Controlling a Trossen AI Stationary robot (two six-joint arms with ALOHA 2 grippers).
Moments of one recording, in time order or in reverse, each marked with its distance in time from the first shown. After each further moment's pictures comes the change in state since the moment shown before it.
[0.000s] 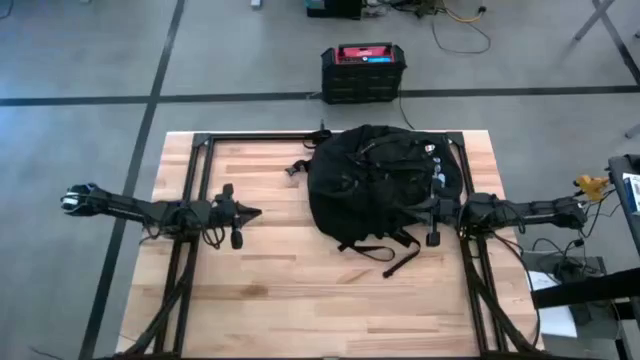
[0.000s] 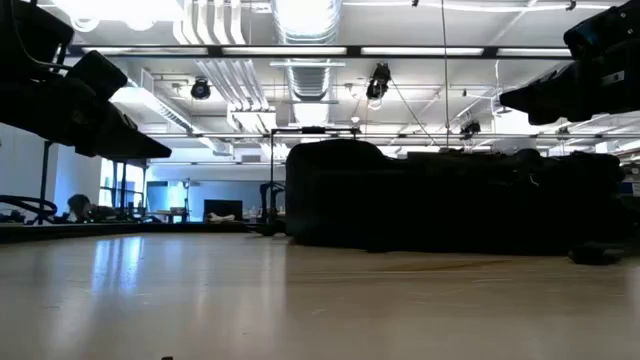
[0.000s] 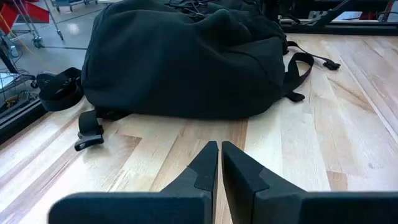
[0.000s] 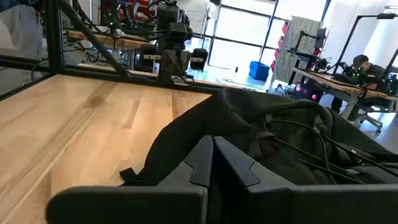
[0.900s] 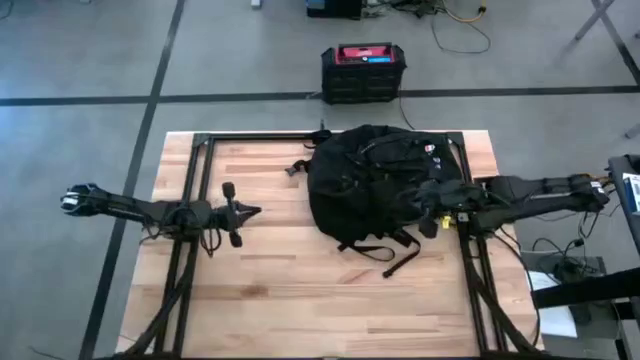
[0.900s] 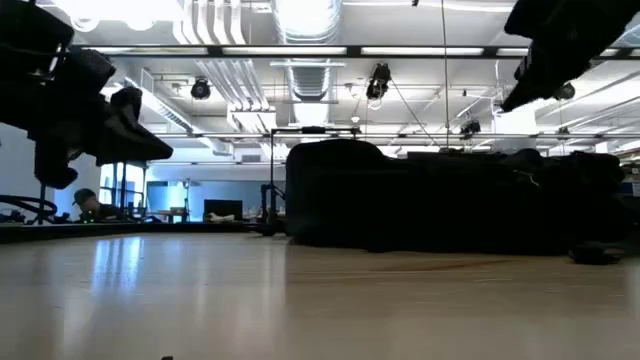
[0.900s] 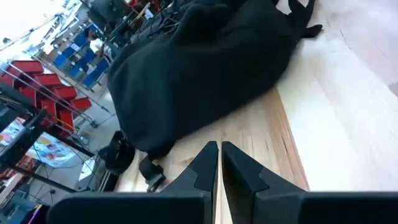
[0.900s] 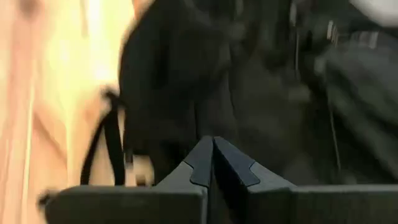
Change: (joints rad) left arm 0.001 0.000 0.000 0.005 -0.045 0.621; right arm 0.002 0.634 0.697 -0.850 0.087 0.418
